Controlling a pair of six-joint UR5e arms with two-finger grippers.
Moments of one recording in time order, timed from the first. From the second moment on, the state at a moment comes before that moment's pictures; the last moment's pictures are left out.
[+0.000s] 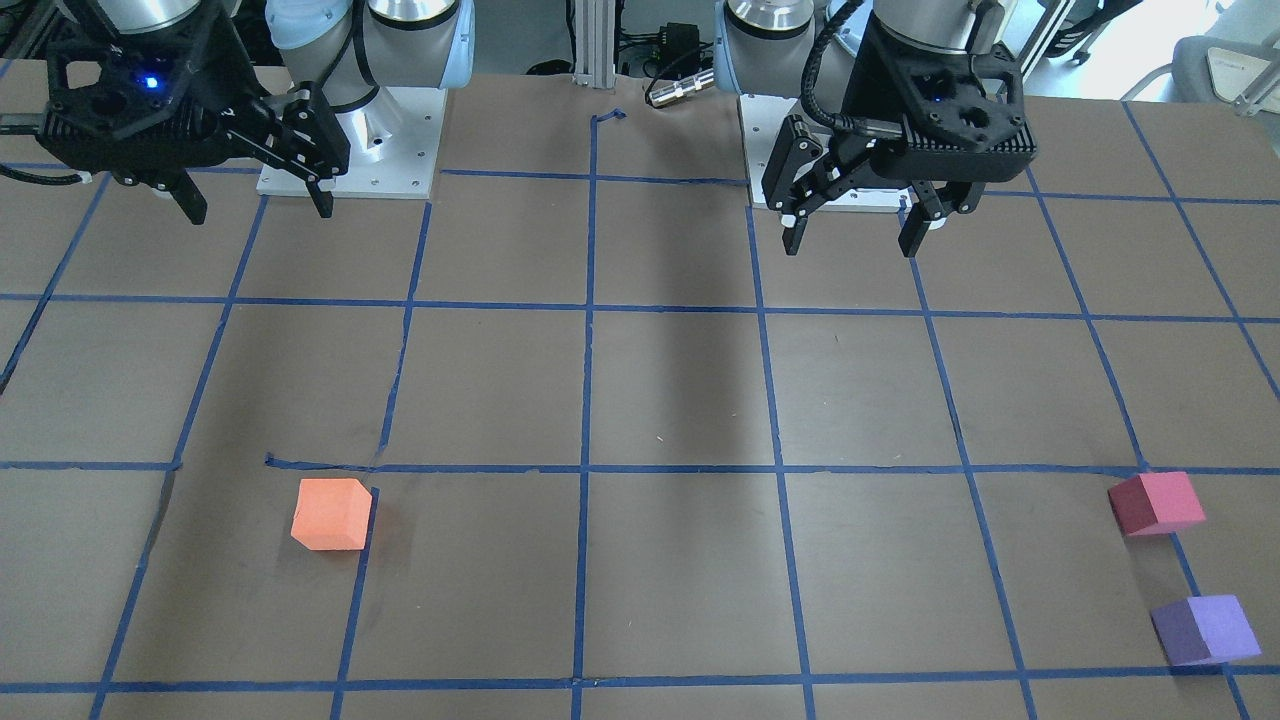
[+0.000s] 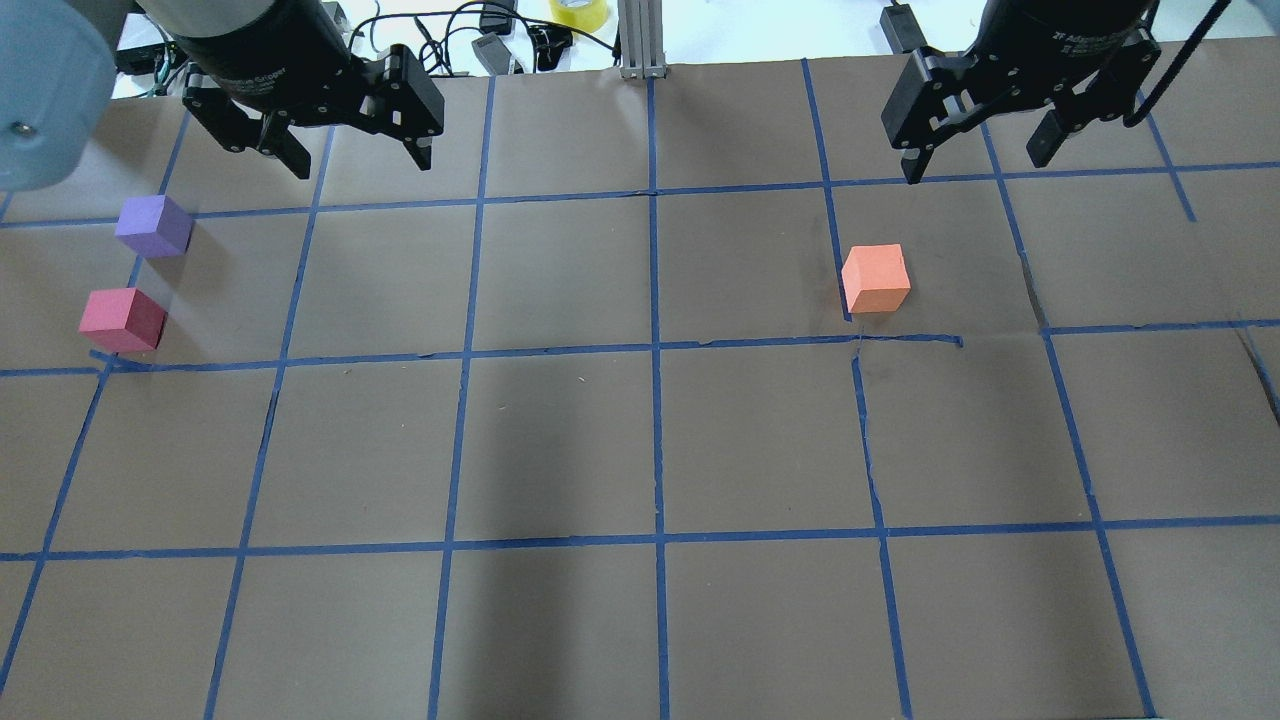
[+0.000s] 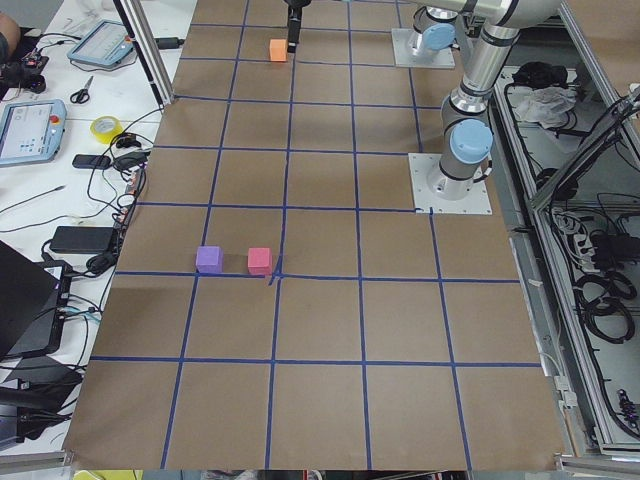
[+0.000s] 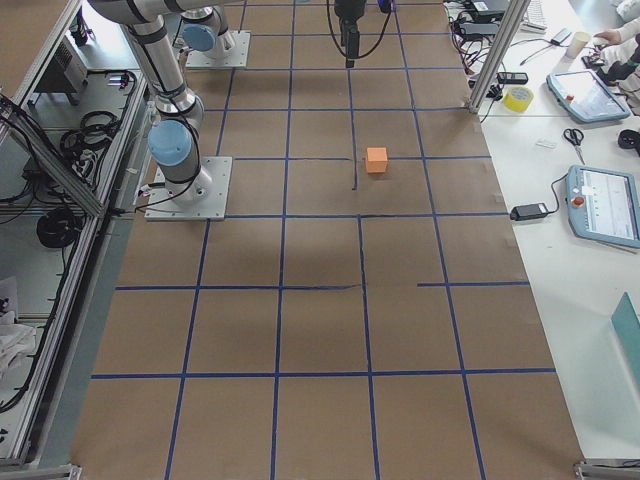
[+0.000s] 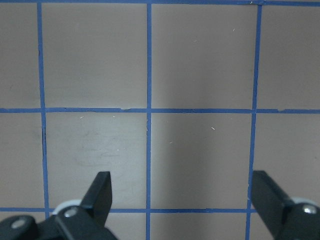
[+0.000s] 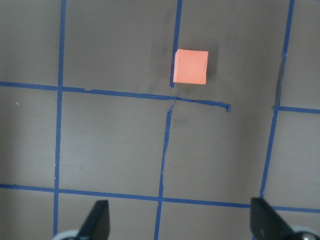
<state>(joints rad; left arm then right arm) -1.65 -1.59 -1.44 -1.52 1.58 -0.11 1.58 -1.56 1.40 -1.44 -1.58 -0.10</state>
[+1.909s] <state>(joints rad) -1.64 -1.57 -1.47 -1.53 1.58 -0.09 1.52 -1.25 1.53 -1.78 -1.63 -0.08</state>
